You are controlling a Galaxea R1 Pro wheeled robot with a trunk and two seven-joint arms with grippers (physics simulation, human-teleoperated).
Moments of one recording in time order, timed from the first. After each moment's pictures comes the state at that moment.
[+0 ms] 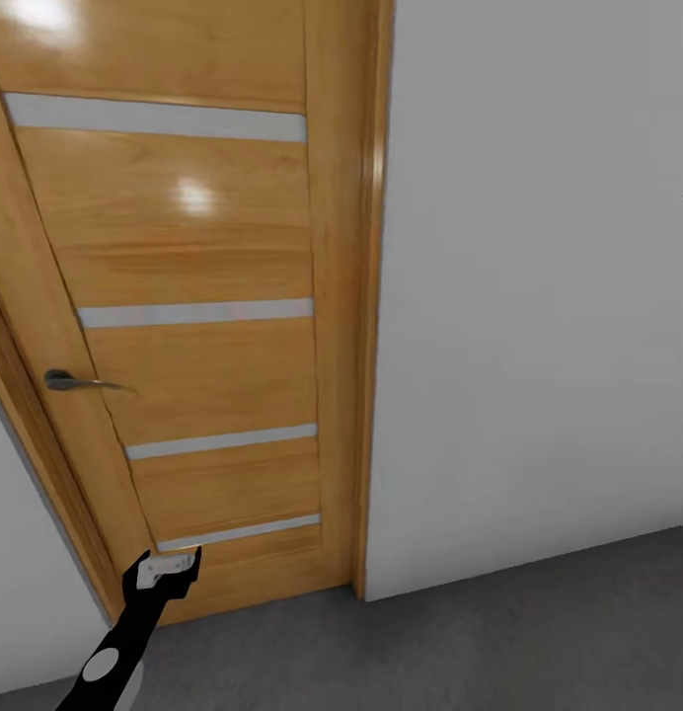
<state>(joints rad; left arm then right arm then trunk) -0.29 0.11 0.15 -0.80 0.00 -0.30 -0.06 -0.07 -0.10 -0.05 -0.57 0.00 -0.16 0.27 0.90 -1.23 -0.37</state>
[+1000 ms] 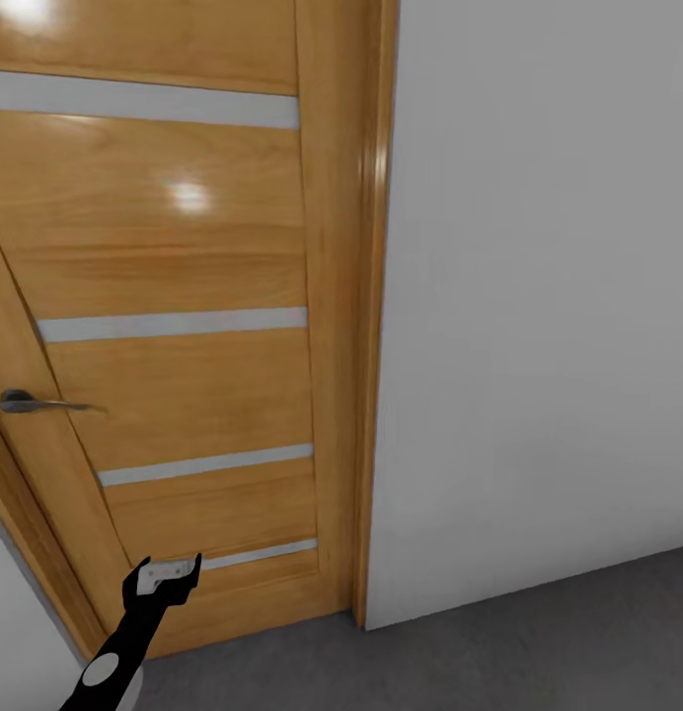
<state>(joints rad) -0.29 0.11 0.15 -0.77 0.00 -0.31 -0.06 -0.07 -0.10 -0.05 -0.57 0.00 -0.16 0.27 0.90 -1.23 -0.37</state>
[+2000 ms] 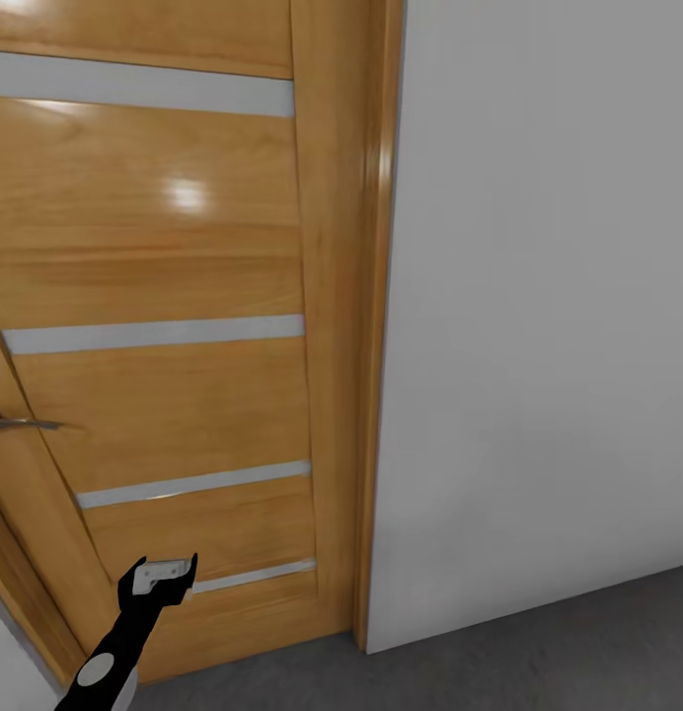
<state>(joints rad) -0.29 0.12 0.15 -0.77 0.00 -0.30 -0.06 -0.07 -0.10 -0.05 -0.57 0.00 -0.16 0.27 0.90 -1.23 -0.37</state>
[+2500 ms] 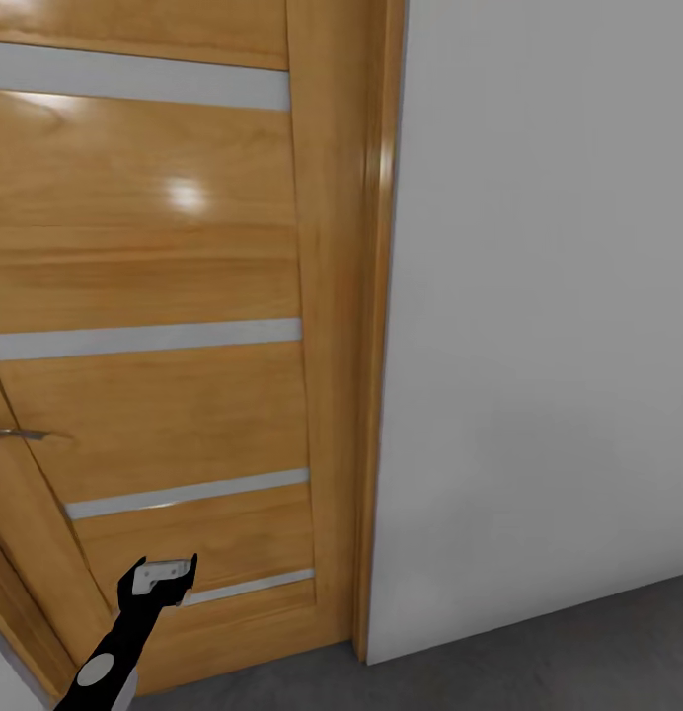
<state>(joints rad) -0.29 0.12 0.15 -0.76 0.00 -0.30 -0.06 -0.07 -0.10 -0.05 -0.57 0.00 -0.16 0.27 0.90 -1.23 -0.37</state>
